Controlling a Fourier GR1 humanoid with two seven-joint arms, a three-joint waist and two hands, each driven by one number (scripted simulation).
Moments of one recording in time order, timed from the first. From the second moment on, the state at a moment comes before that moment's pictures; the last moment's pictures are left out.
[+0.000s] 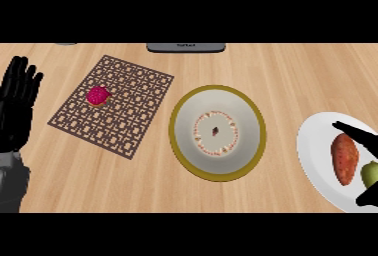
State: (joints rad) left arm -0.24 0.35 0.19 -1.49 0.18 0.05 -0.02; right arm -0.04 -0.62 -0.09 -1.45 0.66 0.52 -0.09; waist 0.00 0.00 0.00
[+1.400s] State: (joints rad) left arm -0.26 0.30 0.22 -1.50 0.14 0.02 0.00; right arm -0.22 -0.64 -0.14 -1.04 0.88 0.29 -0.43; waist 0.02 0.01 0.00
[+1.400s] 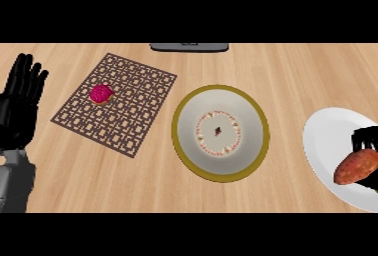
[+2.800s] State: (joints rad) left arm -0.26 0.30 0.22 -1.47 0.13 0.01 -0.02; right arm -0.85 -0.95 -0.27 -0.51 0.76 0.30 -0.93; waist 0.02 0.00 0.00
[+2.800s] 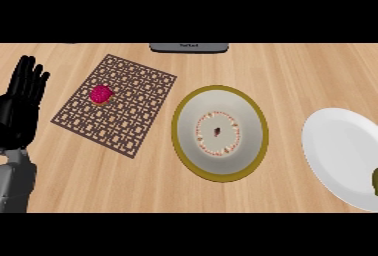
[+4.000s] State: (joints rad) left arm -0.22 0.31 0.25 -1.51 0.13 0.02 0.00; right arm -0.94 -0.49 -0.05 -1.13 0.45 0.74 -0.24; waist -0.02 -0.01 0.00
